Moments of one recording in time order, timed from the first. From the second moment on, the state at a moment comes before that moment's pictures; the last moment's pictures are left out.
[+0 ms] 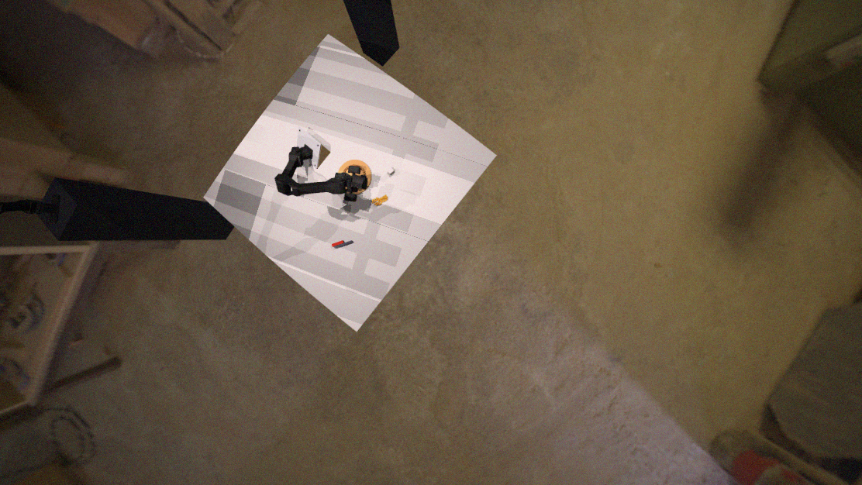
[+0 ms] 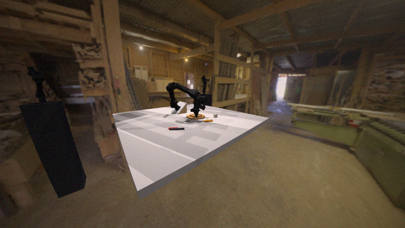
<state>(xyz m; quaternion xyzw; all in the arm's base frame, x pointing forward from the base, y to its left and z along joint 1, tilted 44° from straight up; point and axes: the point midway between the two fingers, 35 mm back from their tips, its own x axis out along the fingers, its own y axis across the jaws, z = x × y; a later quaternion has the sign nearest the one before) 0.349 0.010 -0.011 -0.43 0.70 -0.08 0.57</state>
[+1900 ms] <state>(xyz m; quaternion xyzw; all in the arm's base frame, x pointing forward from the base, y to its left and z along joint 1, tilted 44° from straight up) 0.350 0.011 -0.008 -0.43 0.70 -0.08 0.56</state>
